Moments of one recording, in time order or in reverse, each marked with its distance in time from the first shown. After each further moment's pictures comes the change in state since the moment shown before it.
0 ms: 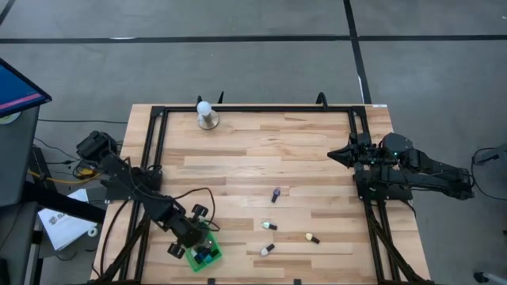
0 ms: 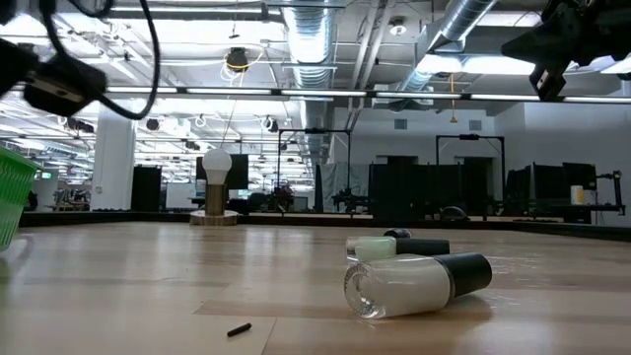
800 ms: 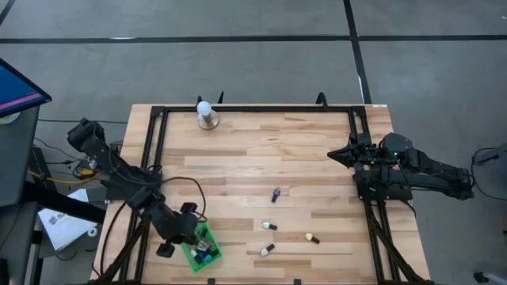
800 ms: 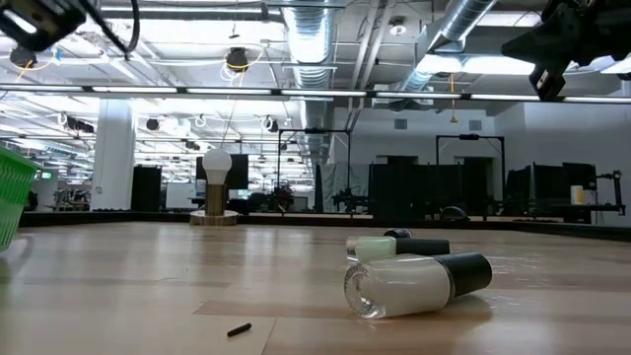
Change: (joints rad) left arm -0.046 -0.263 0.000 -0.002 -0.008 -0.238; right arm 0.000 0.000 0.000 0.000 -0.001 -0.008
